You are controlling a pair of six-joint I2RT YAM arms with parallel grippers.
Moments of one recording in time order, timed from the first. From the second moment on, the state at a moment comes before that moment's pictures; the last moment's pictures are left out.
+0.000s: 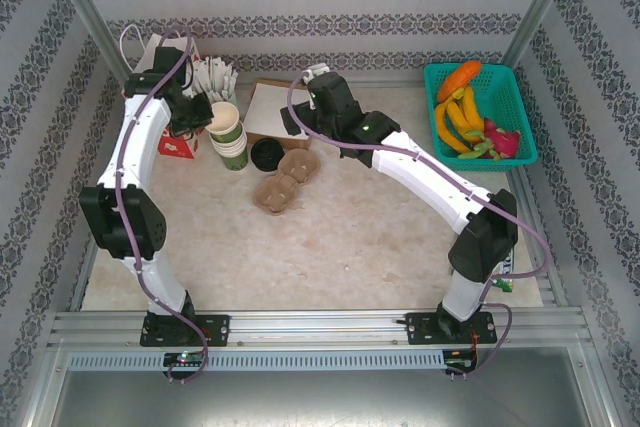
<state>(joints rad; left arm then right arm) 0.03 1.82 1.87 -1.15 0.12 -0.41 0.72 1.76 1.72 -0.49 0.27 0.19</state>
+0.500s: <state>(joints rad) -0.01 1.61 1.96 -1.22 0.15 -0.30 0.59 1.60 1.48 -0.33 0.02 0.34</state>
